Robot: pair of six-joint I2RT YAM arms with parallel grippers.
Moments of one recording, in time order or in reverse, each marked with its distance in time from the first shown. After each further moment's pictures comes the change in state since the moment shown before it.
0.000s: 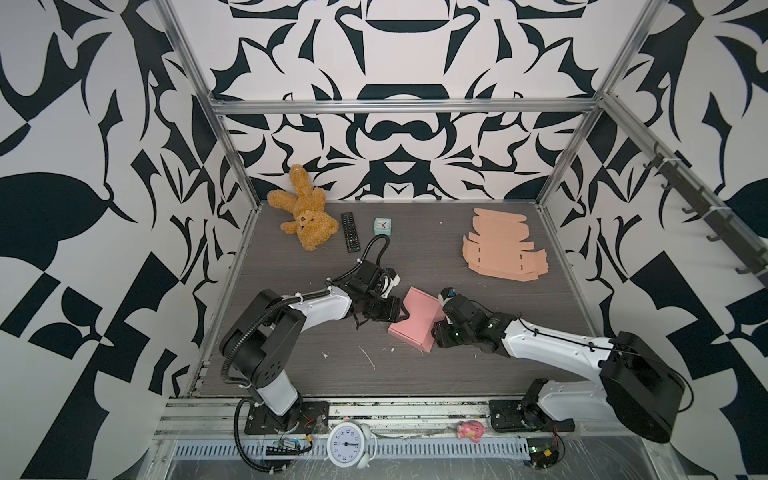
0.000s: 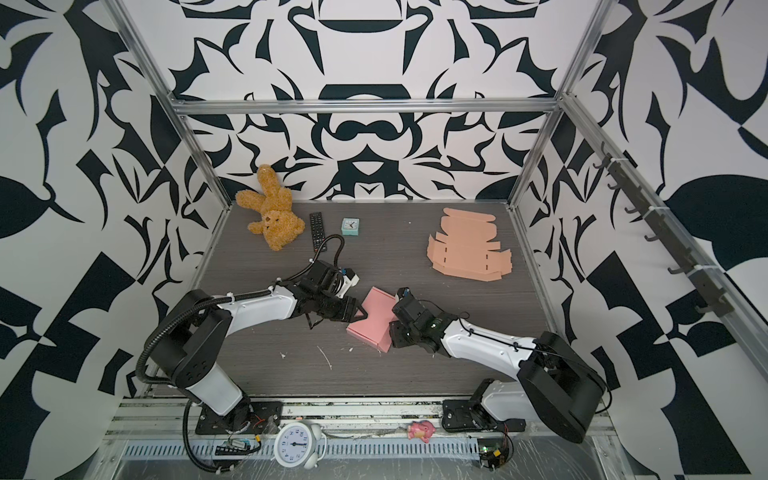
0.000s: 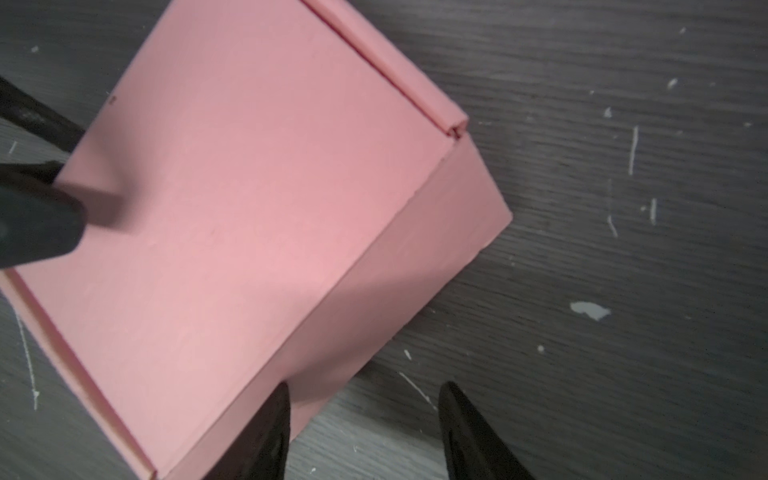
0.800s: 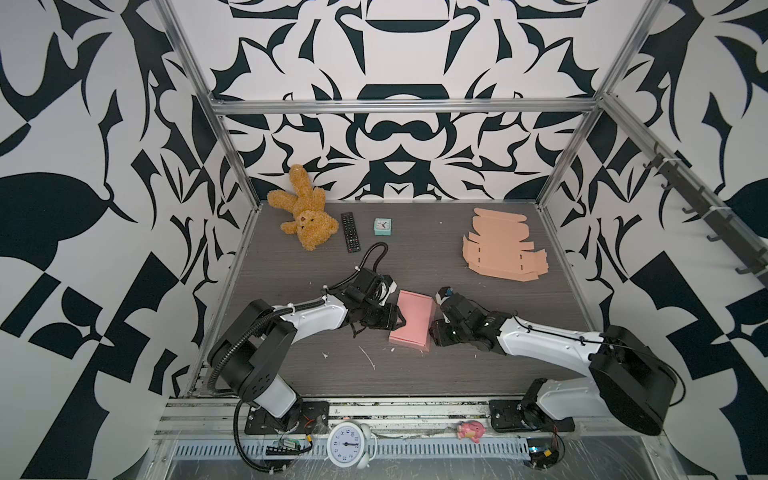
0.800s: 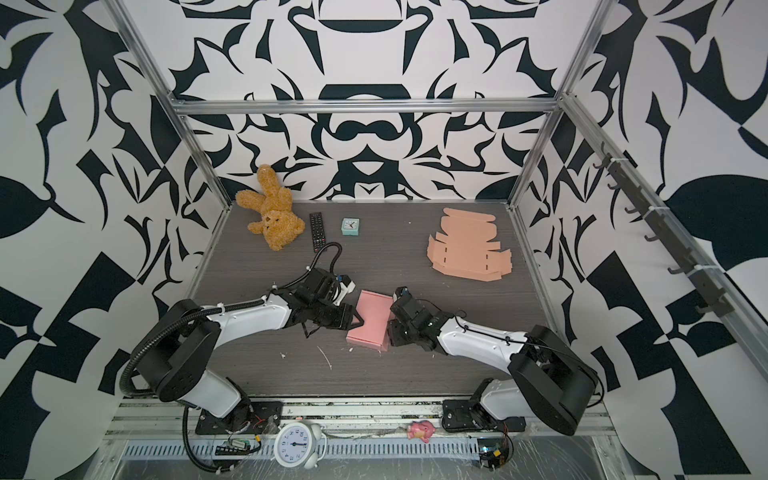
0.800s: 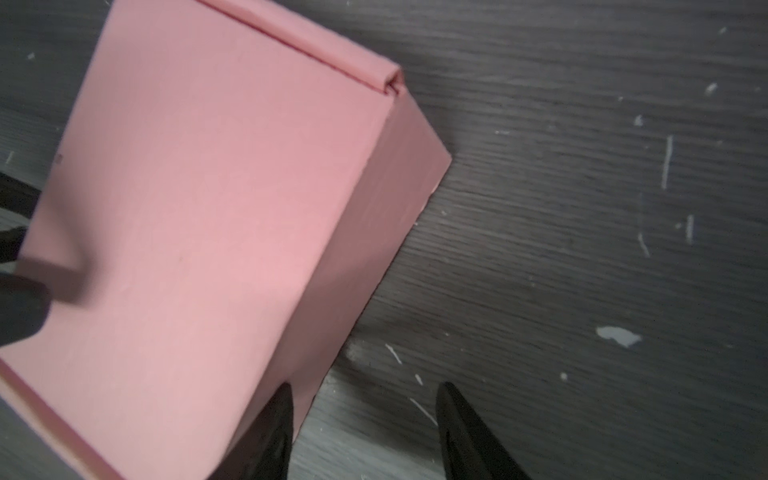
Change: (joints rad) left arm -0.029 -0.079 -0.083 0.003 -0.044 -0.053; right arm -0.005 0.046 0.007 0.055 -0.019 0.005
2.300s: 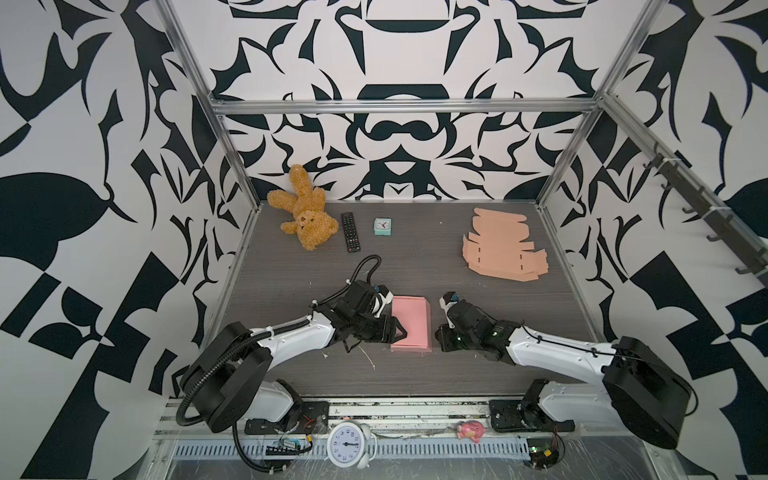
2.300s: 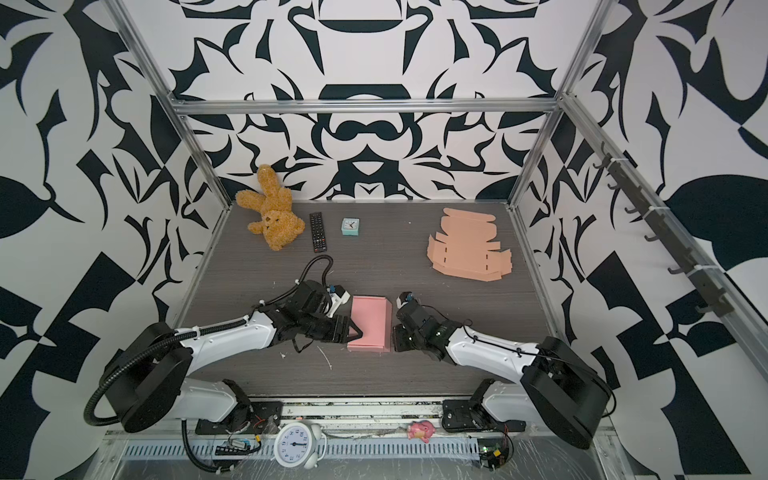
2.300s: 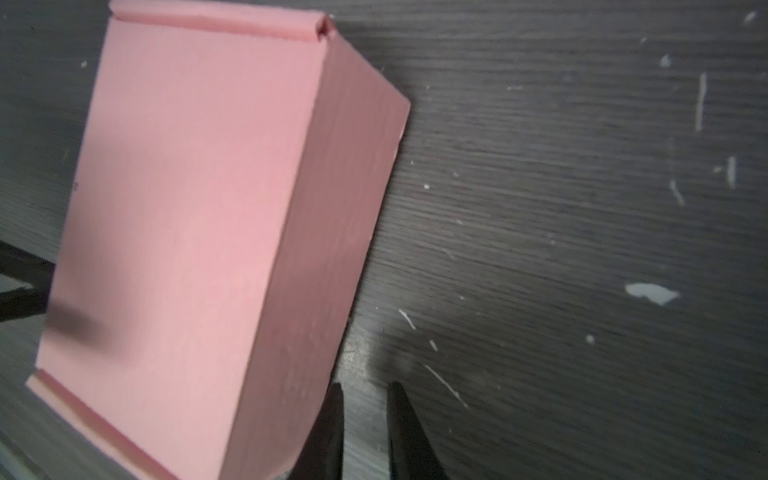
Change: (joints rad) left arm -0.047 -0.171 -0.157 0.077 0.045 -0.111; right arm 0.011 -0.077 -0.098 0.068 -0.041 0.059
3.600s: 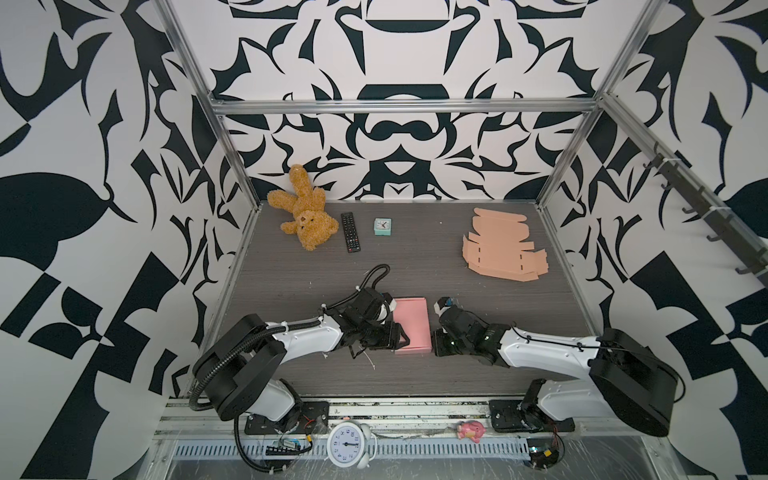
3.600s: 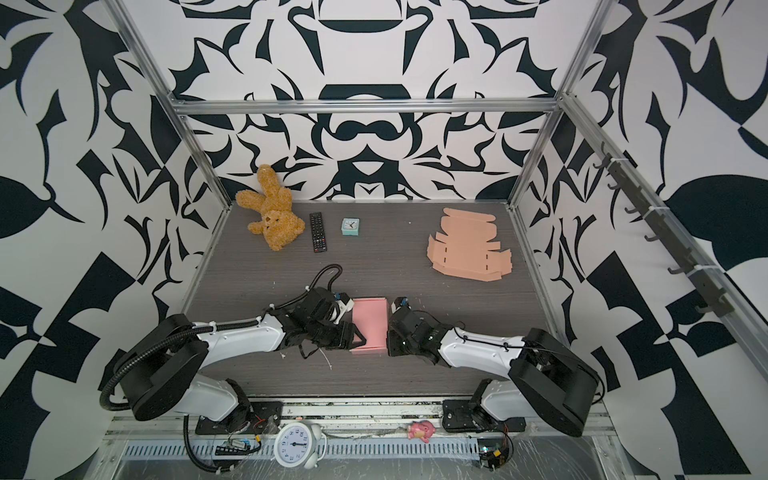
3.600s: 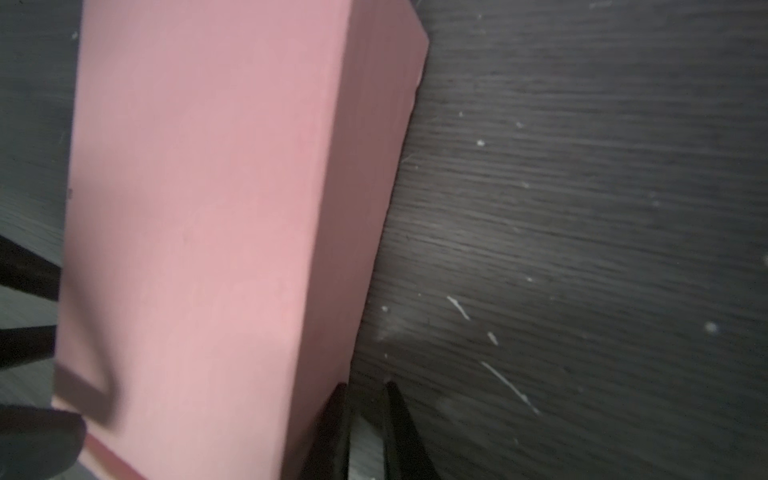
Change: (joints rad) left arm -0.067 0.068 -0.014 0.053 -0.043 -0.097; right arm 0.077 0.058 -0.003 0.060 0.003 0.109
